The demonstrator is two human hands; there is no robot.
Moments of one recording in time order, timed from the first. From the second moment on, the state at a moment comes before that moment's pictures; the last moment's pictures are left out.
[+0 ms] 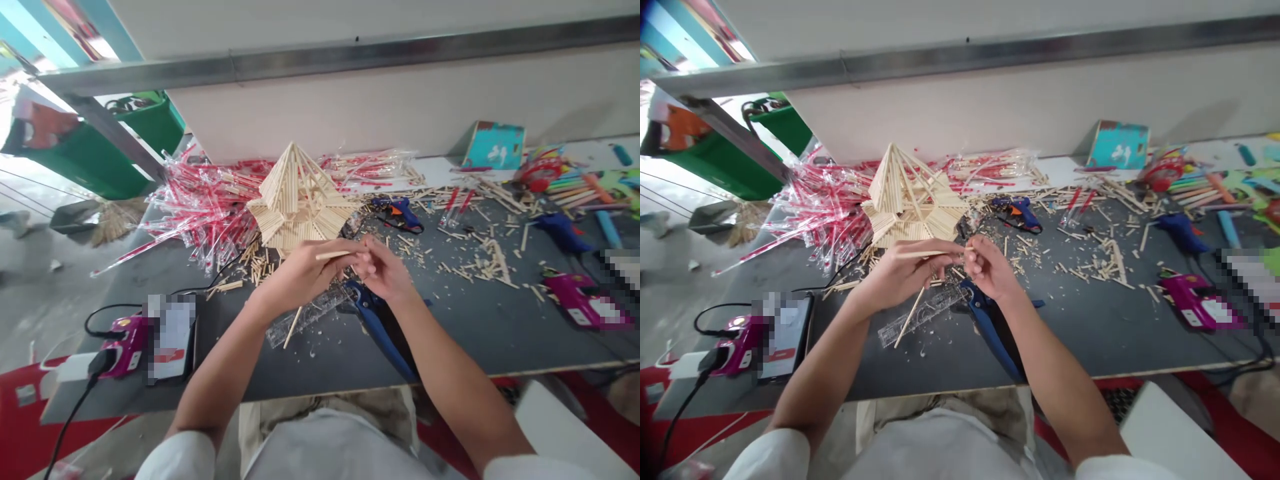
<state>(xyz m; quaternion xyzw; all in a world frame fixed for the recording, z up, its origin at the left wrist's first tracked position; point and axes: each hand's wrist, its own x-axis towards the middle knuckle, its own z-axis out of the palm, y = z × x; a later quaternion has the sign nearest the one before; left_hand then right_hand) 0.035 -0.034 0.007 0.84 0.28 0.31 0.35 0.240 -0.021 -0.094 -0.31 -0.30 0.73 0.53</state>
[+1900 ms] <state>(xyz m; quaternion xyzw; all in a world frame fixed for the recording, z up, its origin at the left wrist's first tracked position) -0.025 0.026 -0.004 0.72 0.52 0.46 0.01 0.170 0.065 -0.008 -0.42 -0.70 0.15 0.55</state>
